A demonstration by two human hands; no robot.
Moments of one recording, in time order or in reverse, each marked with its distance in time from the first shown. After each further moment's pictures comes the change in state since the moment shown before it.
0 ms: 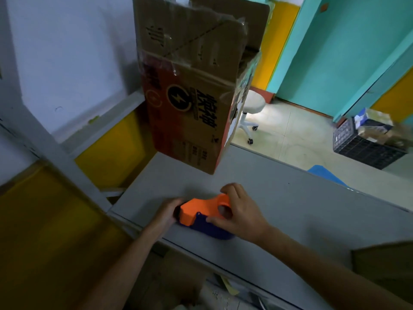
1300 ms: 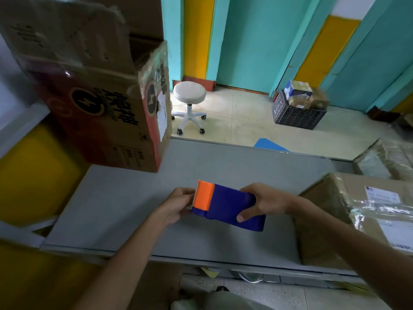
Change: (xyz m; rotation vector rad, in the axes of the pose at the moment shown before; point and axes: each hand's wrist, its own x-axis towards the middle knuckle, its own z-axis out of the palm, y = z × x) left_hand -0.031 0.011 0.140 0.421 -0.478 -0.049; right_hand -0.099 0.066 -0.114 0.507 -0.479 0.567
